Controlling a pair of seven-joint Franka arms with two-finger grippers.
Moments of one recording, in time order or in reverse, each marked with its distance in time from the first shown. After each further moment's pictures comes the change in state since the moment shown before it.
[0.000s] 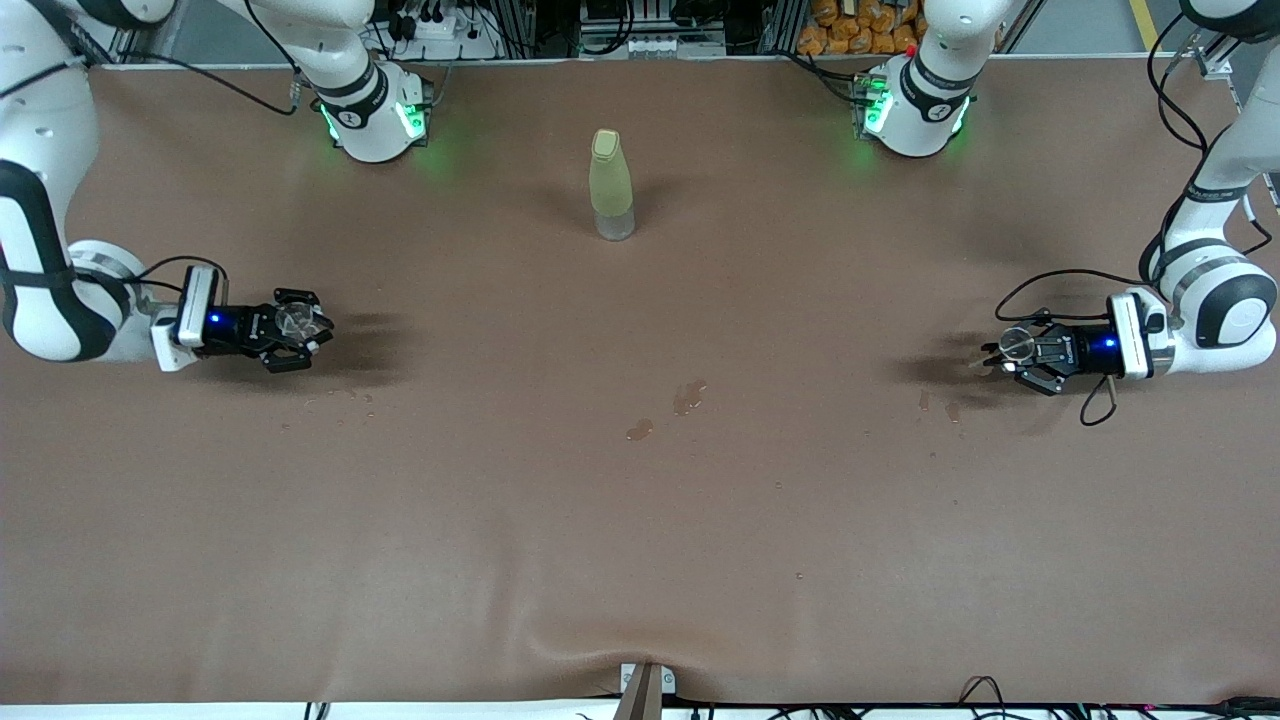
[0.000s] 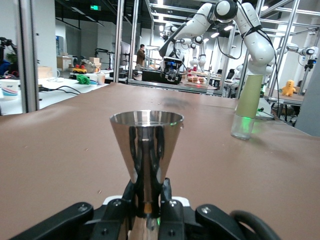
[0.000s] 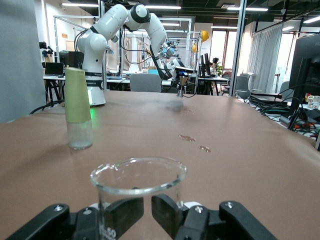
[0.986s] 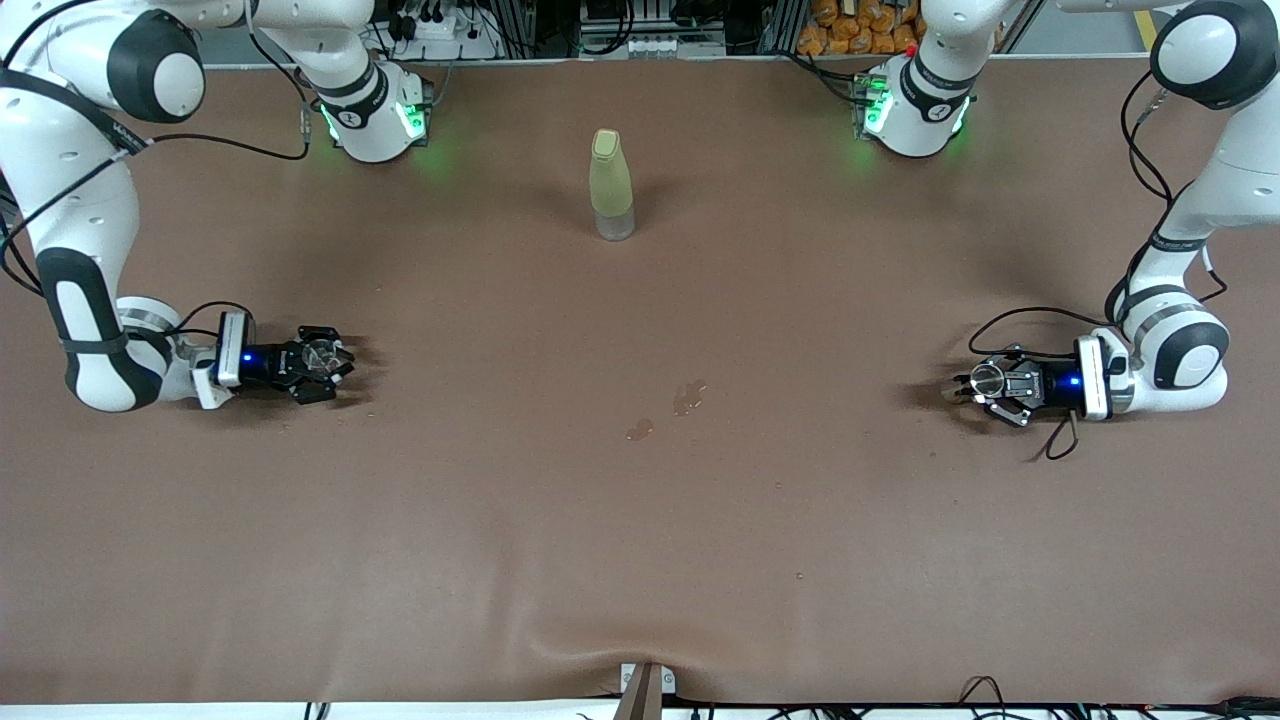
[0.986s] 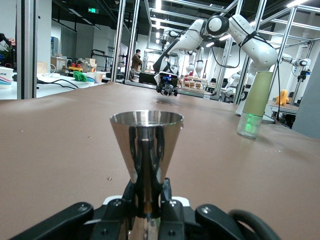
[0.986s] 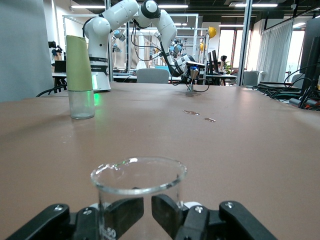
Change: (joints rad) left arm -0.086 0.181 0.004 0.163 -0.008 0.011 -0.051; right arm -0.004 0.274 0.011 0.211 0.000 -0.004 -0.054
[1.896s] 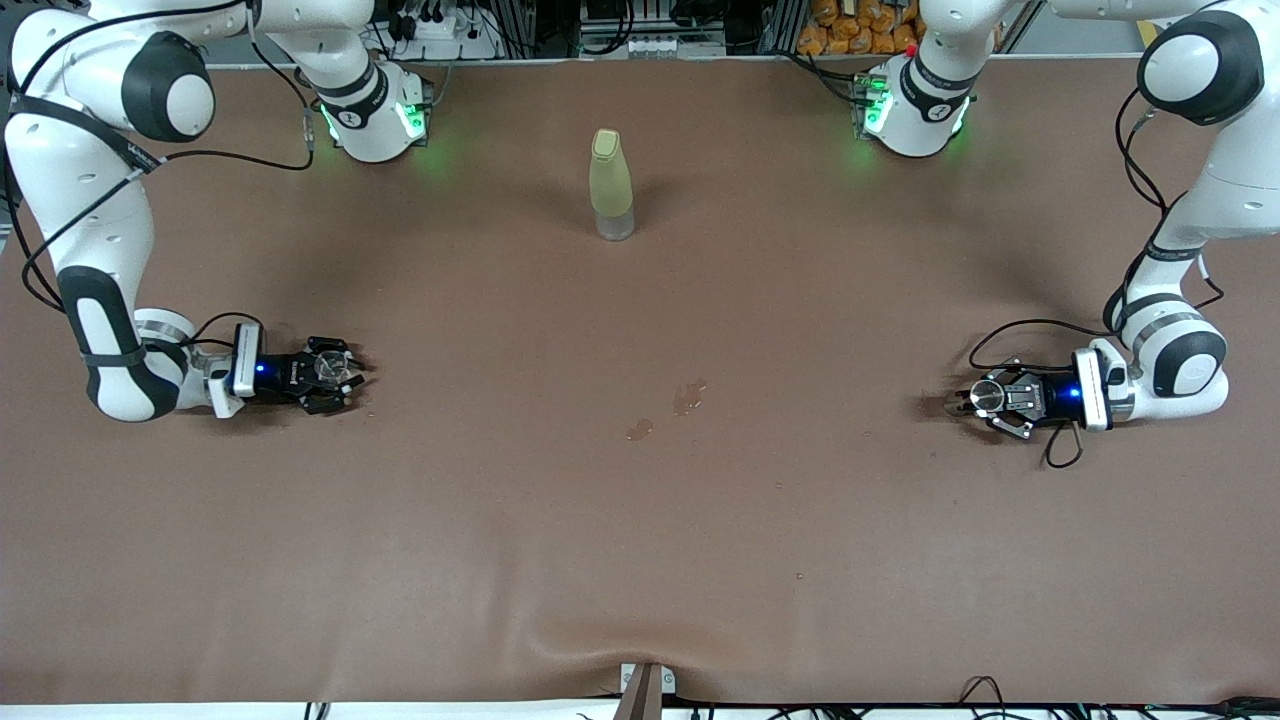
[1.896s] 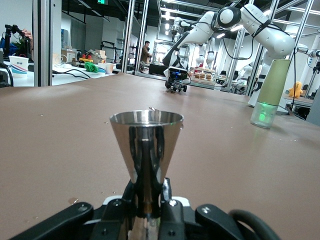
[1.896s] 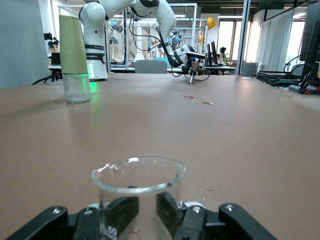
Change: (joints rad) left arm -0.046 0.032 0.051 0.059 -0.029 0.023 0.005; right arm 0.001 0.060 0.011 0.041 0.006 0.050 -0.005
